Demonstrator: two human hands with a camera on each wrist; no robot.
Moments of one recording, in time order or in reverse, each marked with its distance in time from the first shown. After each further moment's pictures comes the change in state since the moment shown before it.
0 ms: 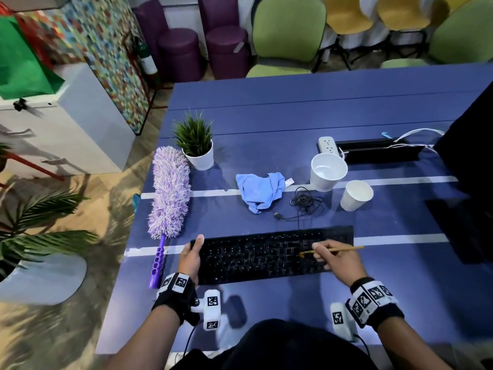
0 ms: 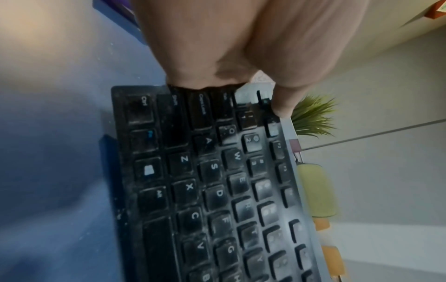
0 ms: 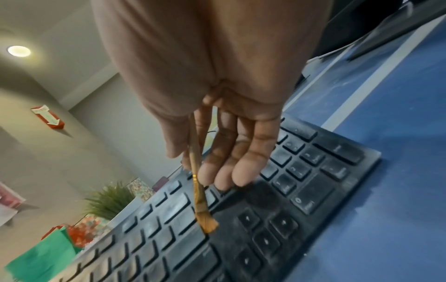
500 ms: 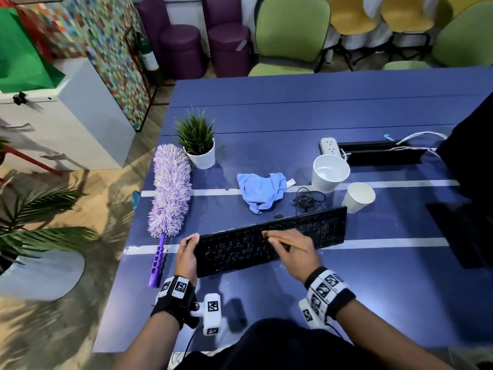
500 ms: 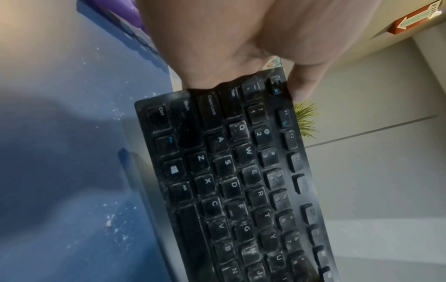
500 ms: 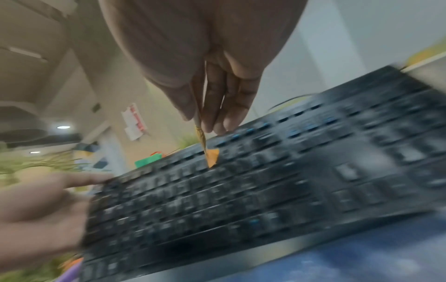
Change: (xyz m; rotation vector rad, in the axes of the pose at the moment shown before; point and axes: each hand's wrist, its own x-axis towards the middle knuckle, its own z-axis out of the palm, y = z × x) left_hand 0.003 -0.003 -0.001 -0.154 -0.014 0.183; right_hand -0.005 -0.052 0.084 -0.246 0.091 -0.758
